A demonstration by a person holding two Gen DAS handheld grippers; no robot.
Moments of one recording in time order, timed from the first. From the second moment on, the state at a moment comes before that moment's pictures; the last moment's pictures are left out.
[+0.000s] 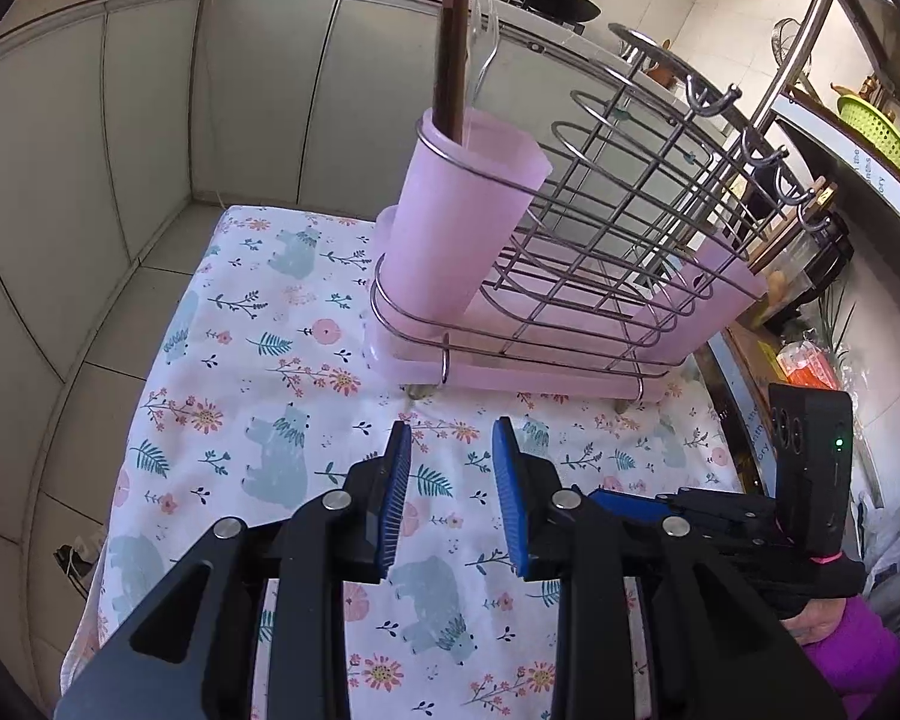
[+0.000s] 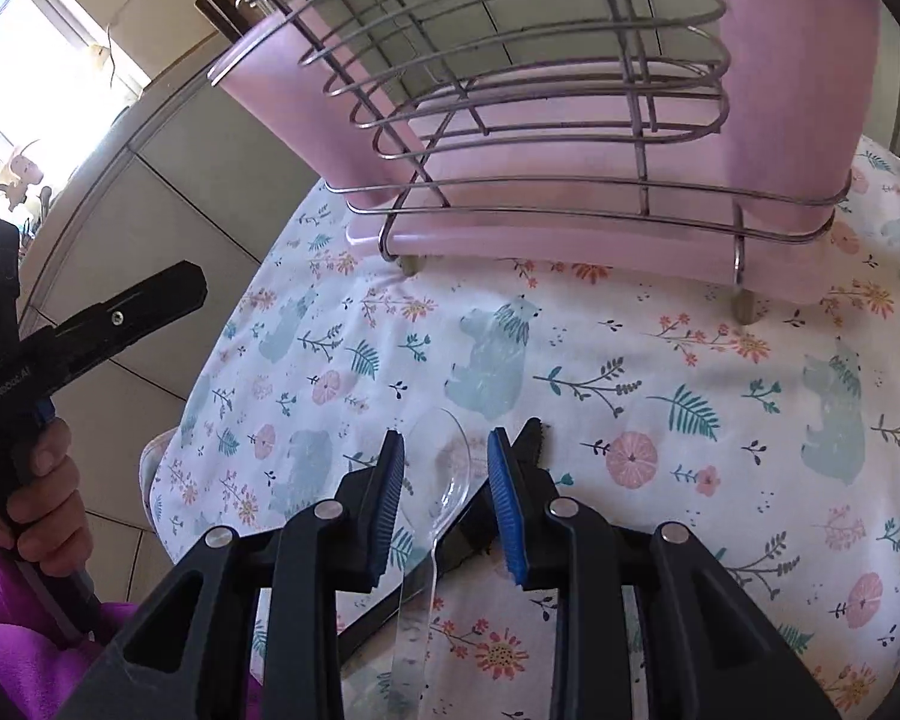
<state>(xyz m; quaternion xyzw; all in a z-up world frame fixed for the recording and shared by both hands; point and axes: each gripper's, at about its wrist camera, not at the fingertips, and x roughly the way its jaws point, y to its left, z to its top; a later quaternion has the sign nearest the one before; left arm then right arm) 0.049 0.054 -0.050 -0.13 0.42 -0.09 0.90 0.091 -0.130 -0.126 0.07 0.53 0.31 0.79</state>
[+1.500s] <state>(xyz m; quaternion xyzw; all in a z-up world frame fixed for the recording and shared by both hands) 0.125 -0.076 -0.125 -0.03 0.63 -0.21 0.75 0.072 -0.252 -0.093 0.17 0.43 0.21 0.86</state>
